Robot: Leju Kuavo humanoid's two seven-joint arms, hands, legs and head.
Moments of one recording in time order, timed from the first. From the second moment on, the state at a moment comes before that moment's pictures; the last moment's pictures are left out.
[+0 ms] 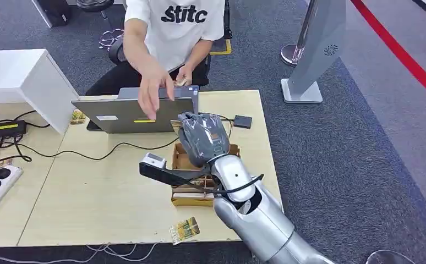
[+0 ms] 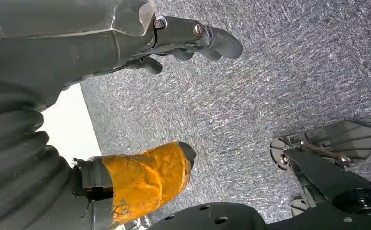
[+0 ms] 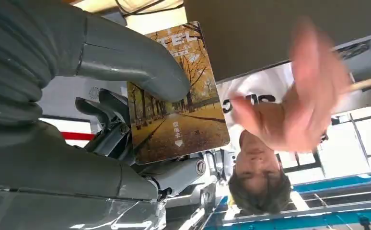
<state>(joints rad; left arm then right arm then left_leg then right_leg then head) -0.09 0.04 -0.46 -0.18 0.15 -0.02 0.12 -0.55 0.27 0.75 -1.18 1.20 -0.16 0.01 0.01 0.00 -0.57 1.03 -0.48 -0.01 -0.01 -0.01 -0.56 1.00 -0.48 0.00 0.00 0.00</state>
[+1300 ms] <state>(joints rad) -0.05 0.05 -0.42 -0.18 0.30 0.03 0.09 -0.03 0.25 -0.02 -1.80 0.28 -0.02 -0.30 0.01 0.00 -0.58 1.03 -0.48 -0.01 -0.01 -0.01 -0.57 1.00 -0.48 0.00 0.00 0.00</state>
